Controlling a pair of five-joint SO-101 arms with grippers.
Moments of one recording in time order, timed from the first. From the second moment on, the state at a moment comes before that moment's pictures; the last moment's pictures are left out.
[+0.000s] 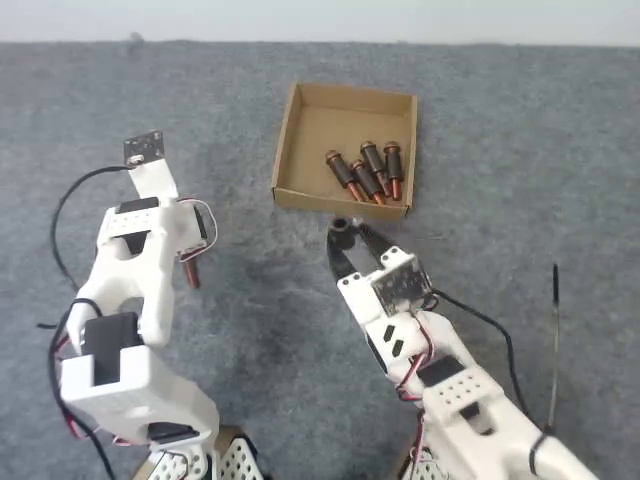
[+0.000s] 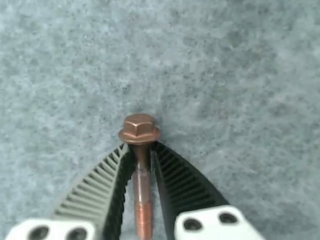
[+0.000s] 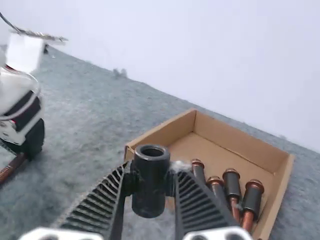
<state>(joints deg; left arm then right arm) -17.6 8.6 32.6 46.6 11.5 -32.4 -48.7 94.5 -29.2 7.9</state>
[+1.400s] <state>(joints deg) -14.0 8.6 32.7 44.8 11.2 -35.2 -3.4 91.2 -73.1 -1.8</state>
